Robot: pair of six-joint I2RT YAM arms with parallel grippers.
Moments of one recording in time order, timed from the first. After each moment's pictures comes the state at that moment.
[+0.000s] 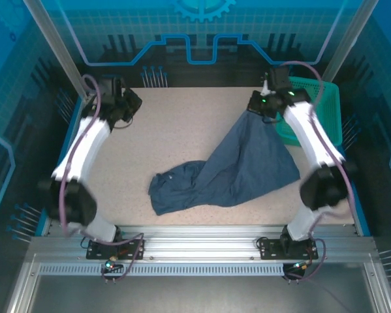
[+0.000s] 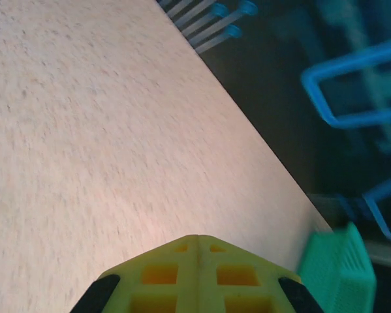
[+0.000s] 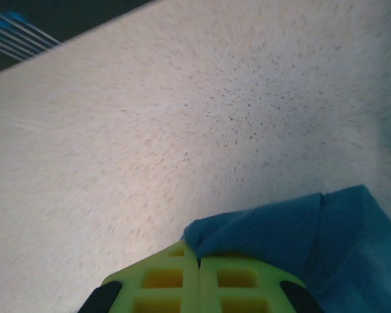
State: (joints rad) left arm -0.02 1.69 1.58 -0.58 0.12 -0.98; right arm 0.18 1.87 1.85 -0.92 -0.15 0.49
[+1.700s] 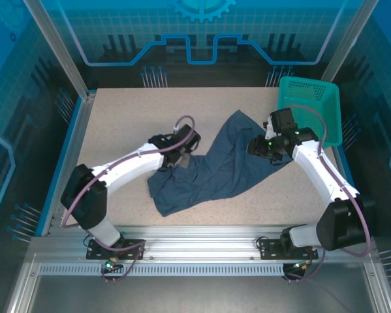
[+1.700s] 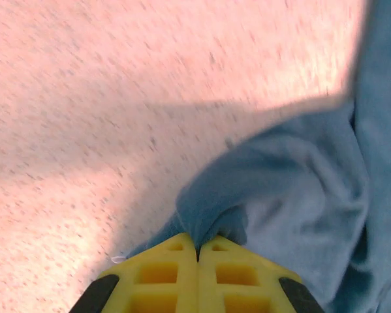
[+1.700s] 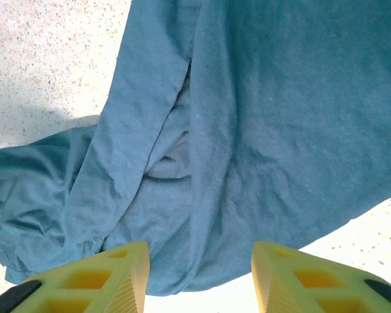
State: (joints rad) left arm -0.66 1.63 1.28 -0.79 -0.38 -0.43; right arm 0.18 1.36 1.16 -0.89 -0.24 0.44
